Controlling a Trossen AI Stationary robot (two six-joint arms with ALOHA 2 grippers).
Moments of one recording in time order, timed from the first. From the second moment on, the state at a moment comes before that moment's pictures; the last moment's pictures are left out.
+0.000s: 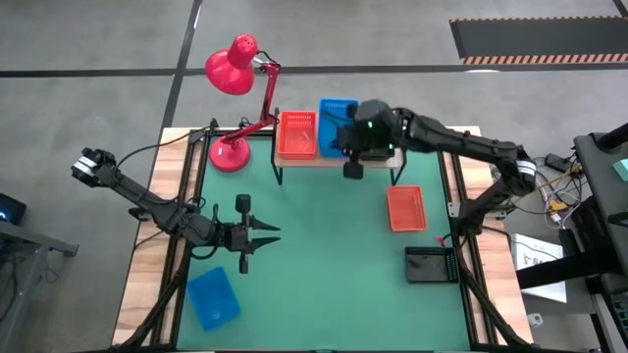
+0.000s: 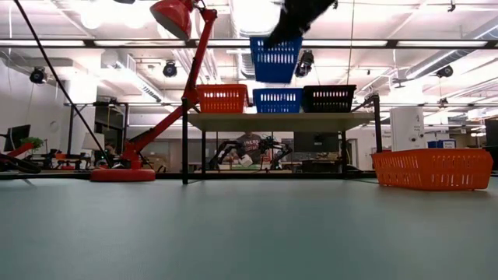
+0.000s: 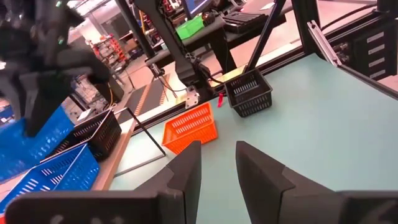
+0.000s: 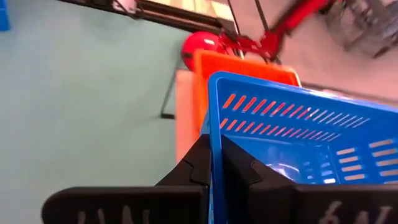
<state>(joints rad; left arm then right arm) -0.50 0.98 0.62 0.20 -0.56 0.35 -0.32 1.56 1.54 -0.59 -0.05 -0.41</state>
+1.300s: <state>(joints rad) -0.50 0.98 0.62 0.20 -0.56 0.35 -0.42 1.66 1.53 -0.59 -0.13 -0.46</state>
